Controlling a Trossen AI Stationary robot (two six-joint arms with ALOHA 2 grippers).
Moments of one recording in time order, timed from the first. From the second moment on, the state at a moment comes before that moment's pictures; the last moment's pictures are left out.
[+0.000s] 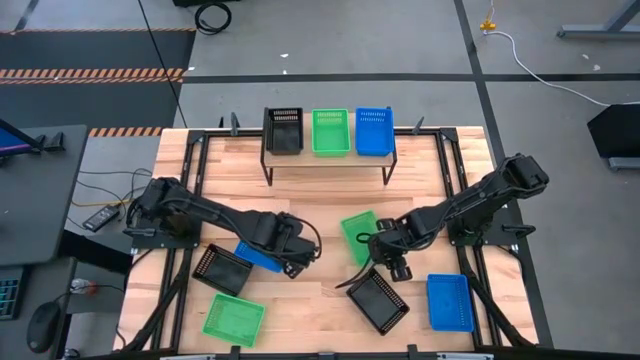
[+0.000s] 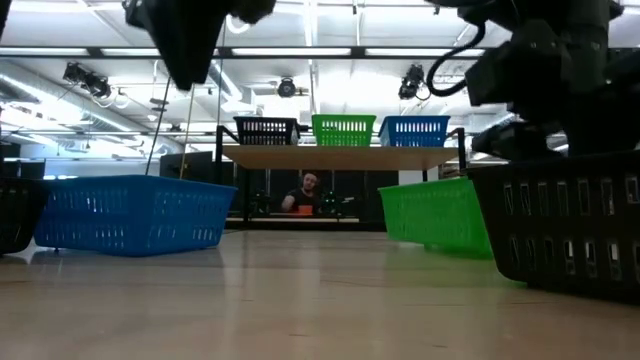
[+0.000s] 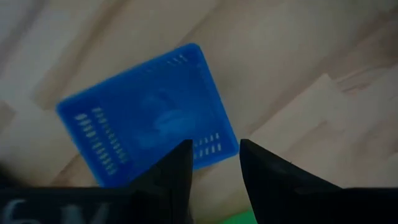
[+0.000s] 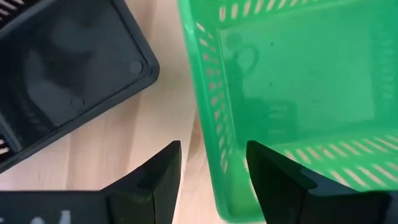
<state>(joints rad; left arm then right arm) -0.33 1.84 1.66 -1.32 -0.11 -1.11 0.33 1.52 0.84 -0.60 -0.05 0.20</state>
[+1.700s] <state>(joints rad) -0.32 1.84 1.55 -1.22 0.05 -1.27 -0.31 1.49 1.45 -0.69 0.03 -0.42</state>
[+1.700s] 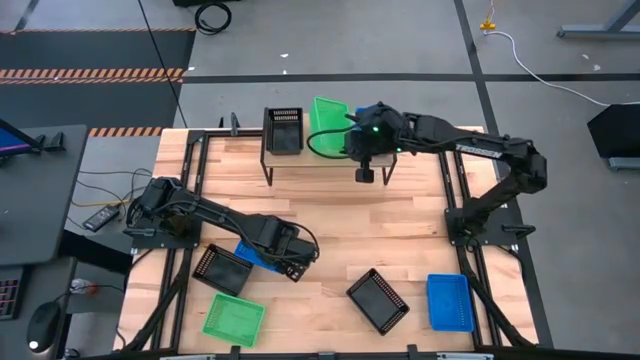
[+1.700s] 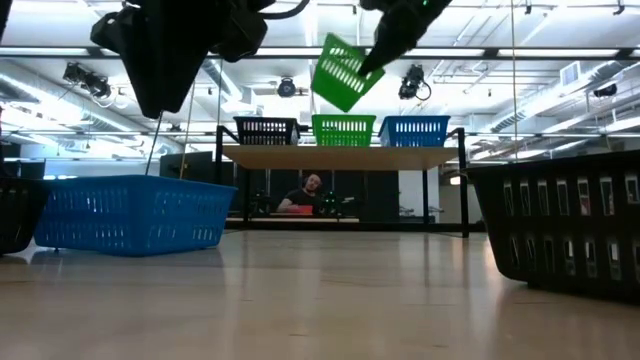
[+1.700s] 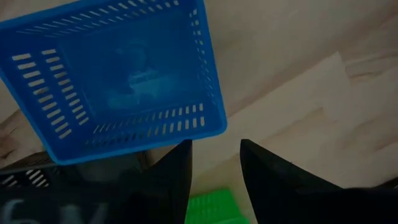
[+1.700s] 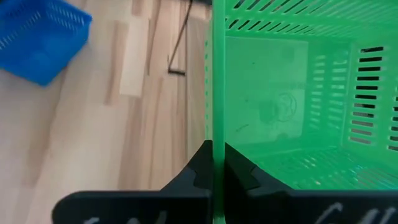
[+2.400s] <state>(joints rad) -0.35 1.84 1.55 -1.22 0.07 -1.30 -0.38 1.50 1.45 -0.72 0.02 -0.40</state>
